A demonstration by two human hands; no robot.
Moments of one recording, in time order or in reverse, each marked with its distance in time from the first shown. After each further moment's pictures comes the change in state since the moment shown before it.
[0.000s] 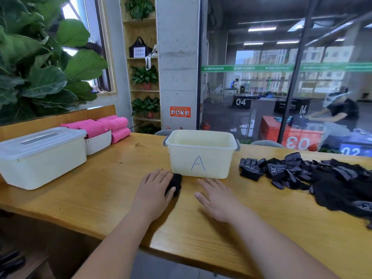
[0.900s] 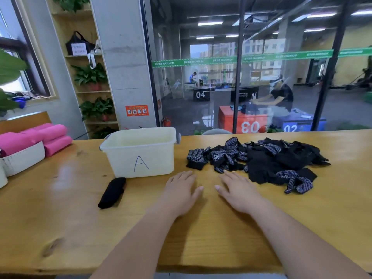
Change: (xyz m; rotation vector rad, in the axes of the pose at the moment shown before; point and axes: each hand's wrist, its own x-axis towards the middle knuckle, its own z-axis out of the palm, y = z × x) left_hand 0.056 0.240 0.032 -0.221 -0.300 0.244; right_hand -0.102 0.197 -0.048 -0.081 0.096 0.334
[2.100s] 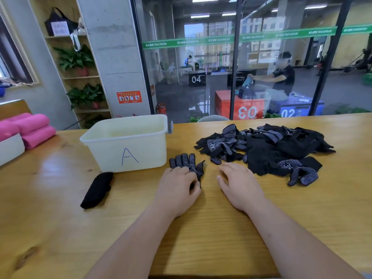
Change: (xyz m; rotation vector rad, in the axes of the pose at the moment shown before) left_hand 0.005 0.010 0.008 0.094 0.243 0.144; right_hand -0.002 0.004 0.012 0.005 0.211 0.017
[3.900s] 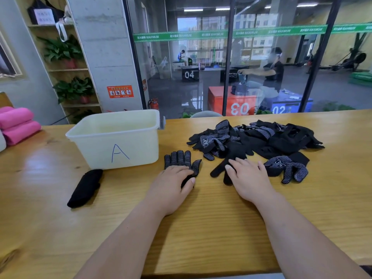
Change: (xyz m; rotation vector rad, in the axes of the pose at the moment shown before) left_hand -0.002 -0.007 0.008 -0.290 -0.187 -0.071; right_hand 0.004 0.037 -0.010 -0.057 -0.061 0.208
